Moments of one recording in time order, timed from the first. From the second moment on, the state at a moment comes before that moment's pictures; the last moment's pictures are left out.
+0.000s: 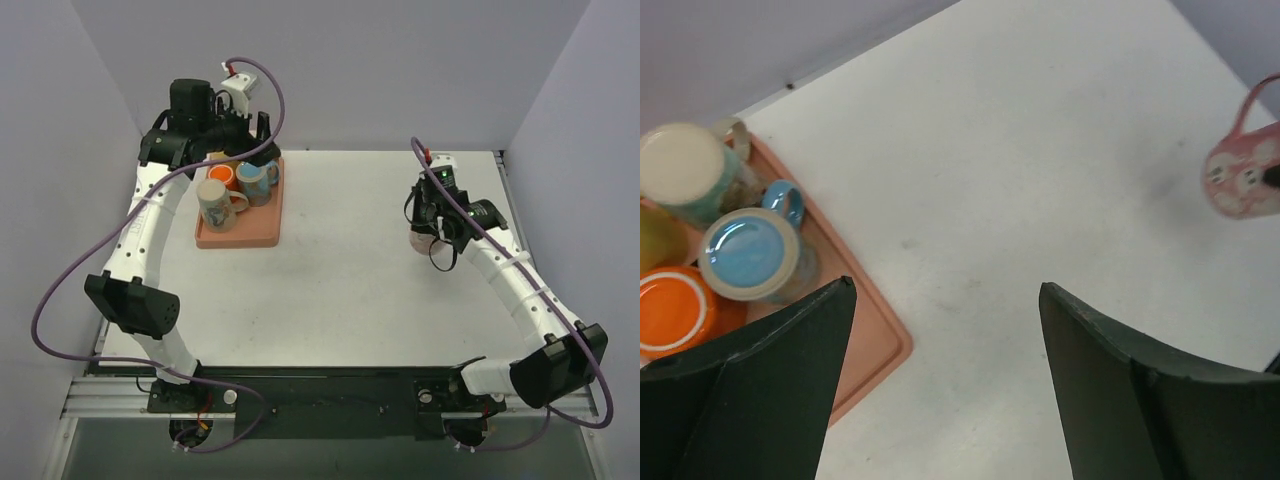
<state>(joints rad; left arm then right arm) -0.24 1.74 2.06 -0.79 0.50 -0.01 0.44 1.31 1.28 -0.71 0.20 0.35</state>
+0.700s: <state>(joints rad) -0.25 1.87 1.99 -0.93 0.06 0.49 0.04 1.61 1.10 -0.58 0.25 0.12</state>
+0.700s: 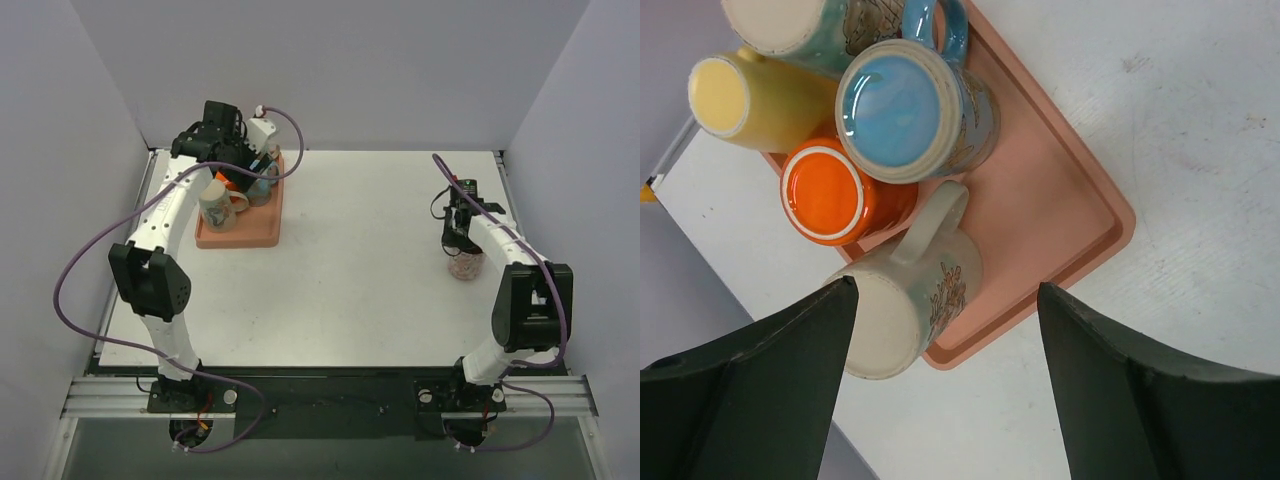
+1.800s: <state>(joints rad) -0.25 2.29 2.42 -1.12 0.01 0.68 0.05 1.33 1.15 -0.66 0.26 0.12</state>
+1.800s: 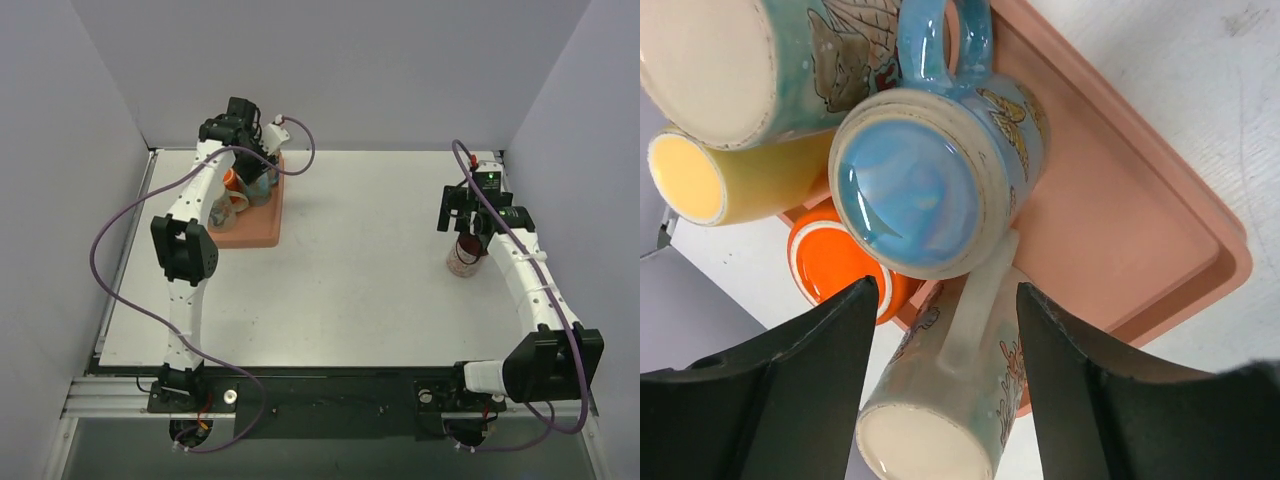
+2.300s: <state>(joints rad) -0.24 2.33 2.38 -1.24 -0.06 0.84 0.07 1.24 1.17 -0.72 0.25 0.10</state>
